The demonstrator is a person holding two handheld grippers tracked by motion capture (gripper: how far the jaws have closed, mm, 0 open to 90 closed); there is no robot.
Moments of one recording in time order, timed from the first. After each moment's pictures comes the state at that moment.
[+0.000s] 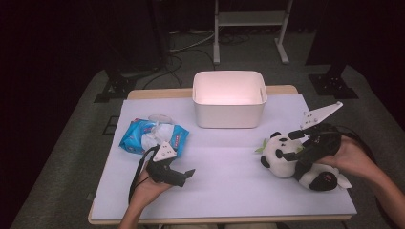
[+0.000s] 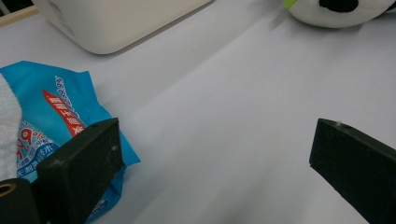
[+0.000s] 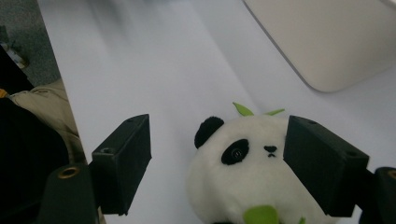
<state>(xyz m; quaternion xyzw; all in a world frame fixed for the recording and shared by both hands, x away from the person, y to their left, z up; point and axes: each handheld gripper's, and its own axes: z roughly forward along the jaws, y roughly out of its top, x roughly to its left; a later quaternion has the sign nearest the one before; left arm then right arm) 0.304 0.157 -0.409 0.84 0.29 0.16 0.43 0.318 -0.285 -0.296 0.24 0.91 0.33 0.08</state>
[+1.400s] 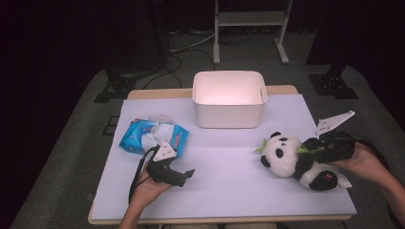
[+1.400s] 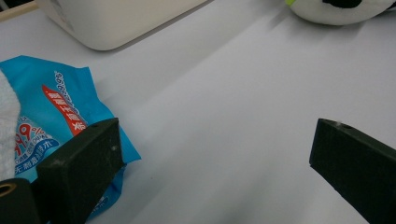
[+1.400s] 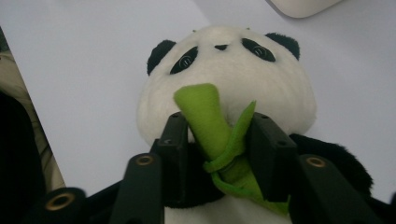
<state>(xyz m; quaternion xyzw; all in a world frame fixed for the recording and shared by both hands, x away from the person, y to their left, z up) 0.305 0.157 -0.411 0.84 0.30 0.15 0.43 0.326 -0.338 -0.337 0.28 0.91 0.29 0.08</state>
